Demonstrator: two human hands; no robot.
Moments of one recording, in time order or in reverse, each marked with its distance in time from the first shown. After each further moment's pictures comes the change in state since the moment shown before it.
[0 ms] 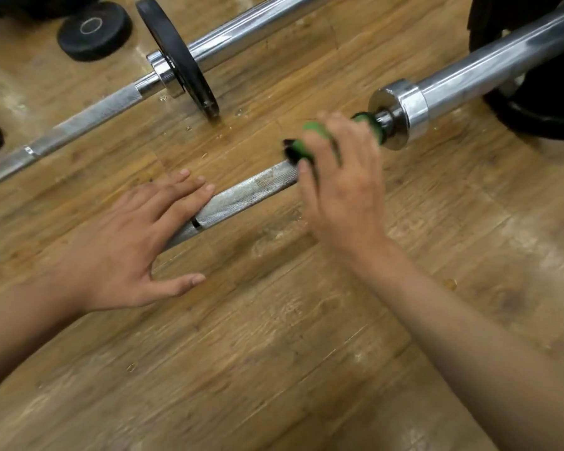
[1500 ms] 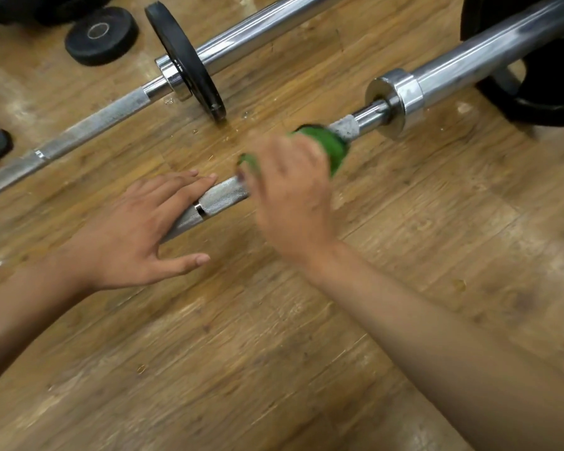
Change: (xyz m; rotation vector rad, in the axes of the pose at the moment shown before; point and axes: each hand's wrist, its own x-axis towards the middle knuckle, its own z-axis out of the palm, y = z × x) left_hand 0.011 -0.022 -0.003 -0.001 -0.029 -0.019; right_hand 0.002 -0.056 0.039 0.096 0.013 -0.017
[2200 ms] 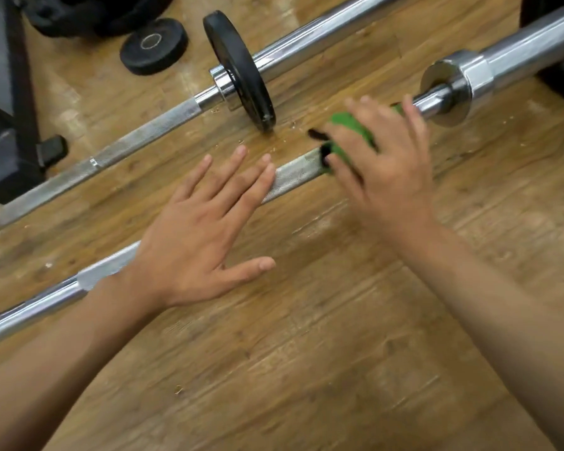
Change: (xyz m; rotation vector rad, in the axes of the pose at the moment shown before) left_hand 0.014 0.007 0.001 0.226 0.083 -0.051; right_hand 0.035 0.063 0.009 -0.176 -0.031 -0.167
